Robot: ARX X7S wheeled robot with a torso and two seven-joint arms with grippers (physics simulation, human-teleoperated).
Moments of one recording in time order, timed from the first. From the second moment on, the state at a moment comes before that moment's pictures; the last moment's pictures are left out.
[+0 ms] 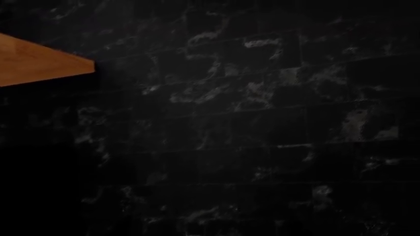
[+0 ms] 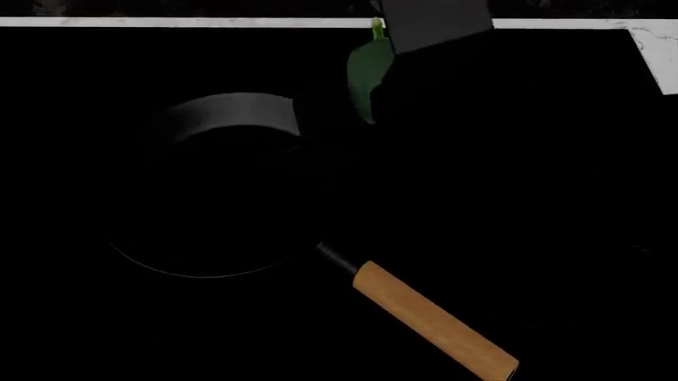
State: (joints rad) left arm -0.94 -0.06 -0.07 0.81 0.47 -1.27 0.35; right arm 1.81 0.73 -1.34 -0.21 1.93 0.61 0.94
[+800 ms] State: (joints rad) left arm -0.94 -0.07 -0.11 0.73 0.28 -1.17 0.23; right arm 1.91 1.17 -1.27 -0.51 2.16 0.66 1.29
